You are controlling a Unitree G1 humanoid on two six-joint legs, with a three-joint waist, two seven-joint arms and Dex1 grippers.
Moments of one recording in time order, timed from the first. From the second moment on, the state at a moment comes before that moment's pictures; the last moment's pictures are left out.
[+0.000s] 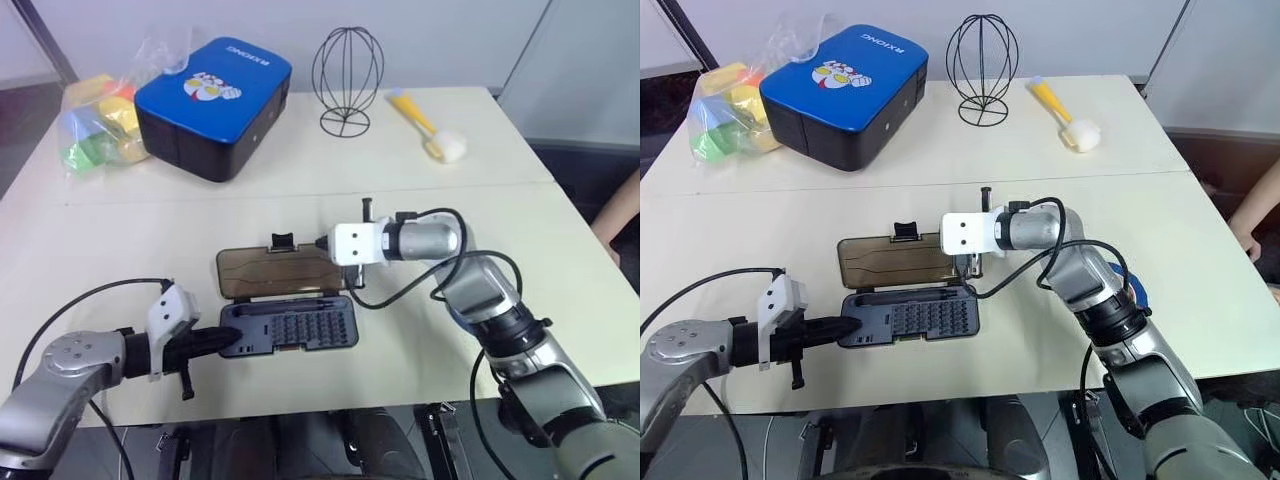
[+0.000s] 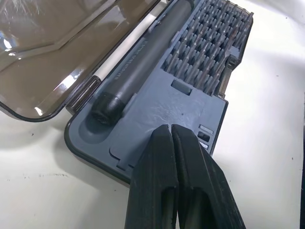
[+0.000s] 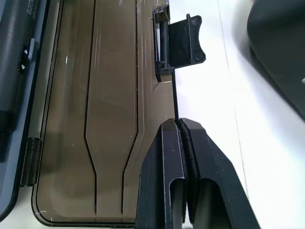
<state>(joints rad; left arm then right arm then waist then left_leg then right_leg) 0.20 0.83 0.19 -0.45 -0.54 0.54 -1.02 -0.67 -0.49 0.37 -0.09 -0.29 0.15 1.00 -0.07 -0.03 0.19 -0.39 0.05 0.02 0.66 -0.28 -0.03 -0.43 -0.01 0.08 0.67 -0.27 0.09</state>
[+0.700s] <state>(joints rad) -0.41 0.75 0.05 0.29 -0.41 0.43 -1.07 -0.63 -0.52 0.38 -0.20 -0.27 0.21 0.98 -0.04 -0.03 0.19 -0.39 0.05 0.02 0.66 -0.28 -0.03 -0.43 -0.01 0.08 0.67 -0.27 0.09</state>
